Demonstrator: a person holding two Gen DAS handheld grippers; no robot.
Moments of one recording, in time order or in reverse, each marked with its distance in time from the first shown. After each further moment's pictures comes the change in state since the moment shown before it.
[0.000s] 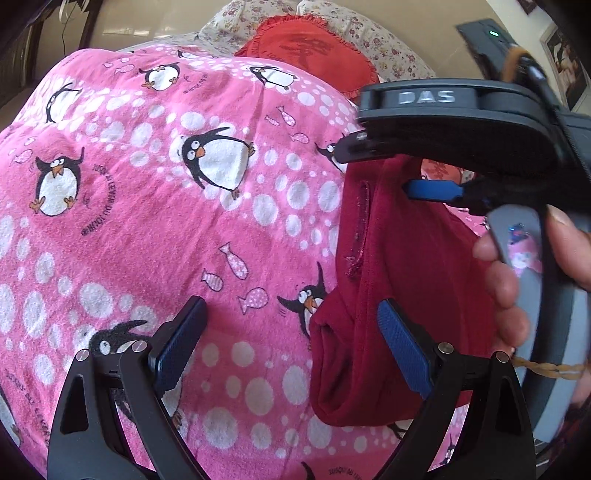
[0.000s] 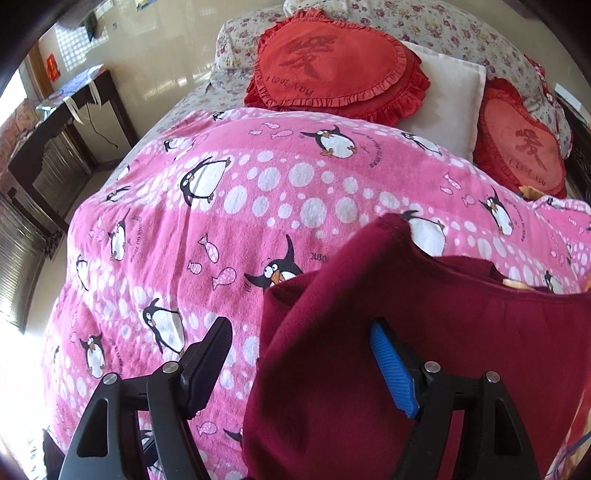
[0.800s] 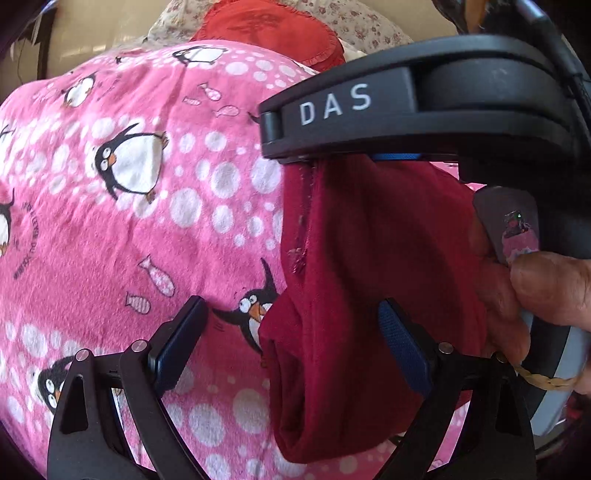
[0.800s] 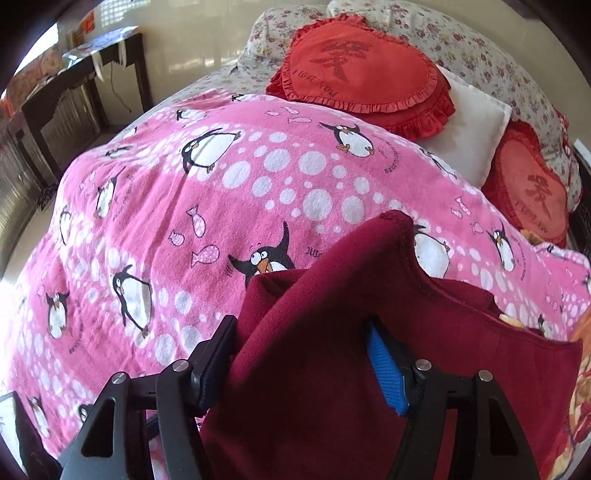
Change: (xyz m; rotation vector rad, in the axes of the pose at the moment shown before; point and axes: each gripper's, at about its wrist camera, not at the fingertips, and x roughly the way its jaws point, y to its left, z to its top) left arm 0.038 -0.046 0.001 0.176 0.081 0.002; right arm 0.008 -0.003 -0.016 -0.195 -0.042 -0.042
